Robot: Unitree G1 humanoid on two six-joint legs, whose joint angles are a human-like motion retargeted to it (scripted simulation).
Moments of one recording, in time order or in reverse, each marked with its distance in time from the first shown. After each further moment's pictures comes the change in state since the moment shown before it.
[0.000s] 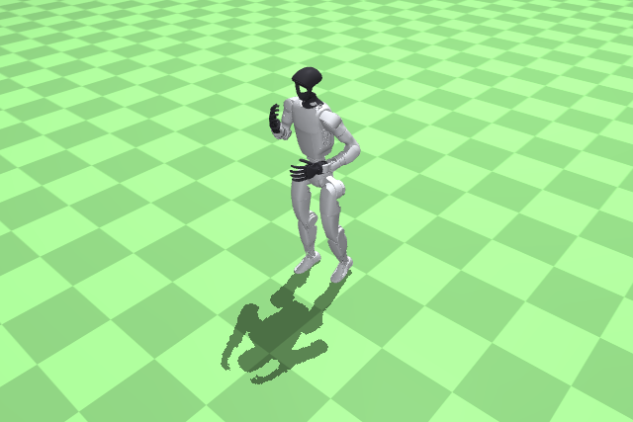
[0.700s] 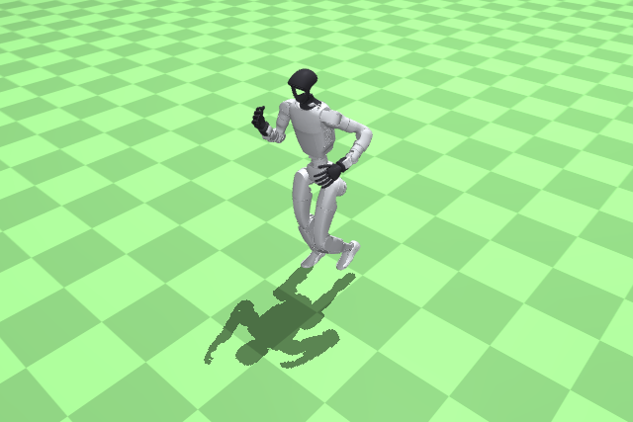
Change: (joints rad) left arm 0.269 0.213 0.144 0.007 0.130 -0.021 -0.075; right arm -0.118 -0.038 -0.317 0.144 -0.167 -0.050 -0.162; waist 0.091 -0.034 0.133; left_leg -0.468 0.047 -0.134 1.054 -0.329 0.109; right_leg -0.064 -0.008 0.067 0.309 -0.416 -0.088
